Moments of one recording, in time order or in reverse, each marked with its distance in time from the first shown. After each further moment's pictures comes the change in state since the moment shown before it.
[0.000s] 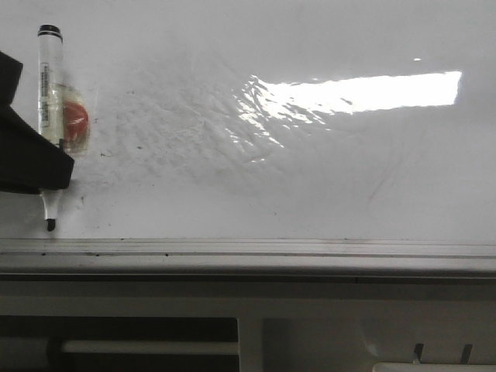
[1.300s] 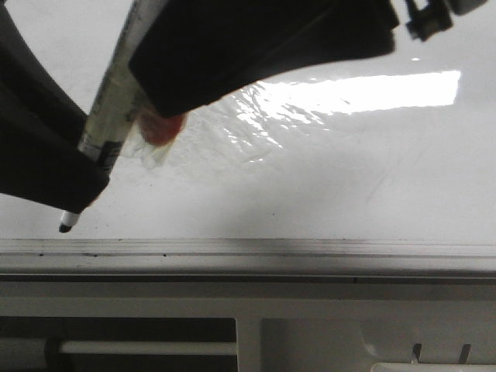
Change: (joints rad) left arm -0.150 -0.023 -0.194 0.069 0.449 0.879; right arm 0.817 0.797 -0.215 0.474 -0.258 -0.761
